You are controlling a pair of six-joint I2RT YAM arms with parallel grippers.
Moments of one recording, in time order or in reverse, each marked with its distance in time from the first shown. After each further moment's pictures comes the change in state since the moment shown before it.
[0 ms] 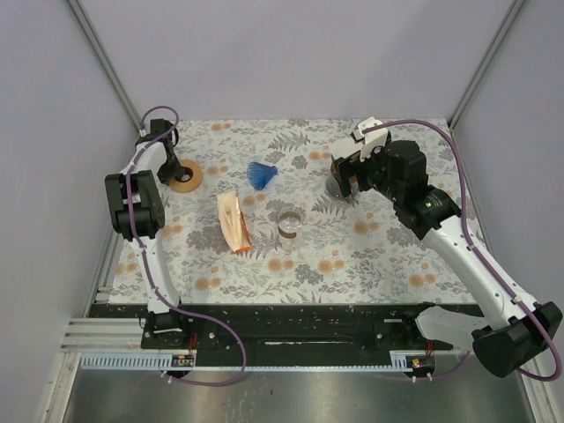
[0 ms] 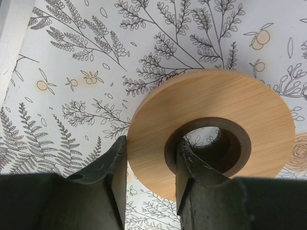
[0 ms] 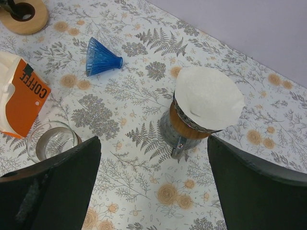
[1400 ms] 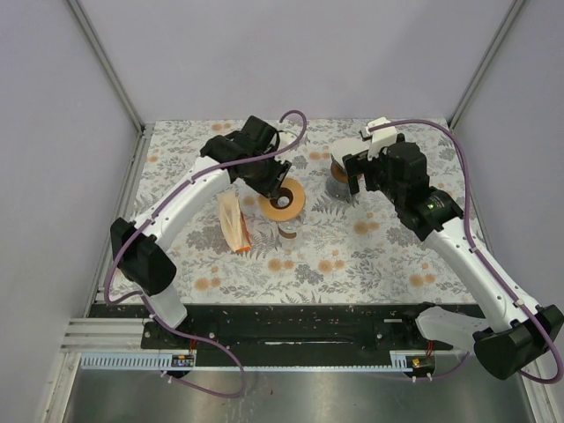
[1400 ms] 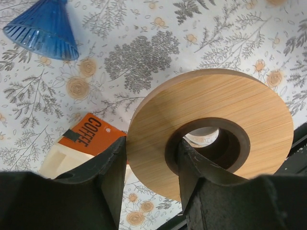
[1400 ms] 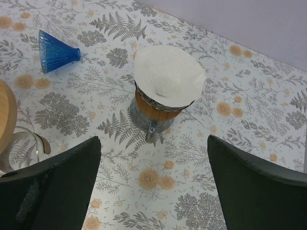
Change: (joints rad) left arm -0.721 -0.519 -0.050 -0.309 0.324 0.426; right arm 0.000 -0.014 0.000 -0.055 0.199 0.026
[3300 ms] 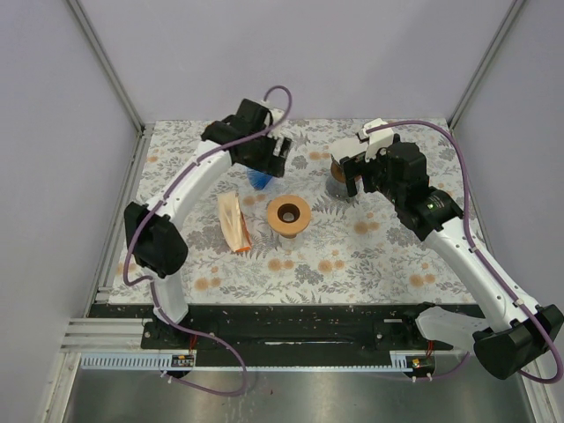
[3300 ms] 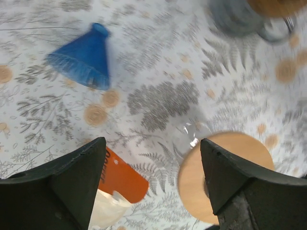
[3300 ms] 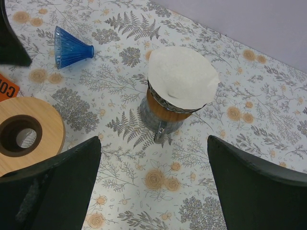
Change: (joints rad) left arm 0.032 0.150 0.139 0.051 -0.016 -0.090; right arm 0.000 0.001 0.000 -0.005 -0.058 -0.010
